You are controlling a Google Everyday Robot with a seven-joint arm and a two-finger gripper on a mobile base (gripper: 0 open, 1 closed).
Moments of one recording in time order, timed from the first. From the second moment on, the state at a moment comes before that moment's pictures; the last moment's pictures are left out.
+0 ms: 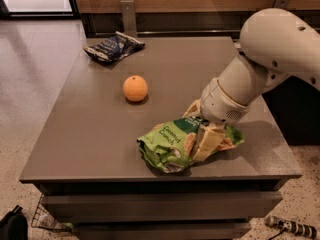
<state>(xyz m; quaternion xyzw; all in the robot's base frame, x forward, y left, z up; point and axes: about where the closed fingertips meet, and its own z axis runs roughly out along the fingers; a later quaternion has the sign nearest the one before) 0.456 -0.083 0.814 -0.73 0.64 0.17 0.17</state>
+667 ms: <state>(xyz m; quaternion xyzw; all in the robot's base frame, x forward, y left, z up) 0.498 -0.106 0.870 -0.70 0.69 0.11 0.15</state>
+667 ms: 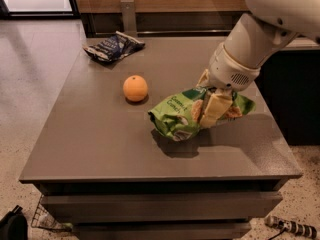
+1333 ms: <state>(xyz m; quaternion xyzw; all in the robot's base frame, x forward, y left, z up) 0.576 -0.166 0.954 -0.63 0.75 0.03 0.19</state>
